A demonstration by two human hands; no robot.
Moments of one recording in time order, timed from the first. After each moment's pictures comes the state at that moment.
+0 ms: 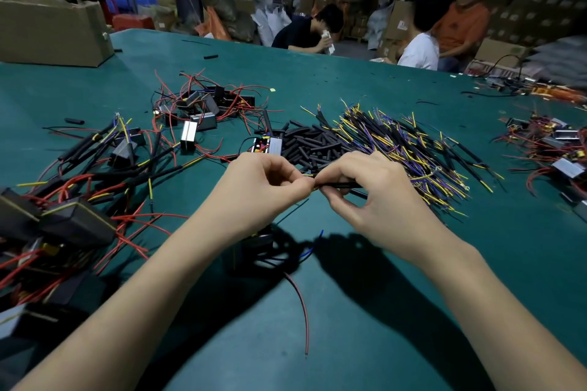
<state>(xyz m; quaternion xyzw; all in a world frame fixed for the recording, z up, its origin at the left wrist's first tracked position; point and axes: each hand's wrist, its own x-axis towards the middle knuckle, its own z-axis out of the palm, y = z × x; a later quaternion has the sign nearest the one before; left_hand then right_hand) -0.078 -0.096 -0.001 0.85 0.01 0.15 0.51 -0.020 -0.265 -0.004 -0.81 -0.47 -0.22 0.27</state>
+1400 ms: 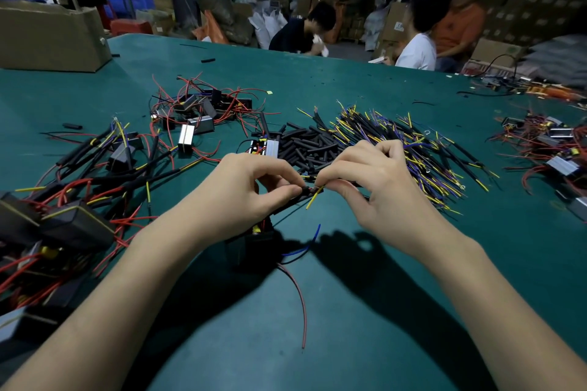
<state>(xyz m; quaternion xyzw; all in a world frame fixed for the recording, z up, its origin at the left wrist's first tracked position) -0.082 -0.077 0.003 0.90 -0.12 0.17 0.38 -0.020 -0.272 0.004 -0.83 -0.46 -0.24 0.19</state>
